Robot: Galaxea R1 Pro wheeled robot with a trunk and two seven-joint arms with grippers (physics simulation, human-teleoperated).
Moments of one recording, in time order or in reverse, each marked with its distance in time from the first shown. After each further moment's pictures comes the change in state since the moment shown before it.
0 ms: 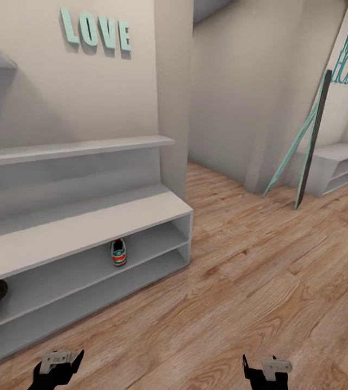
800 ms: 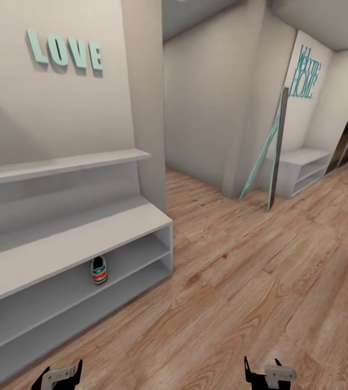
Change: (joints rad) left arm 0.008 -0.066 -0.011 0.151 -0.009 -0.258 0.251; right arm 0.034 0.008 -0.001 0.000 -0.001 -0.116 -0.030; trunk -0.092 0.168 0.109
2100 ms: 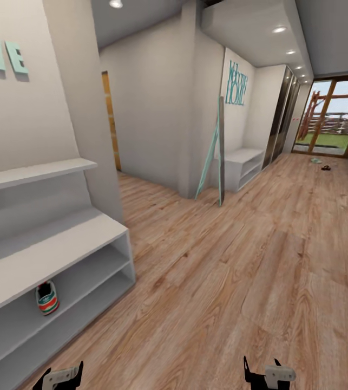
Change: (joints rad) left arm 0.001 -0.001 -0.003 0.010 -0.004 -0.003 -0.007; right arm 0.000 0.003 0.000 0.000 0.000 0.000 0.000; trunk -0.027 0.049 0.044
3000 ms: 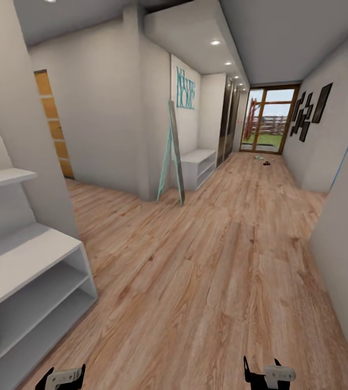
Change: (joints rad) left arm -0.001 0.000 0.000 0.003 -0.071 0.005 0.008; right arm 0.000 0.000 0.000 0.000 0.000 0.000 0.000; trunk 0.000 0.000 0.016
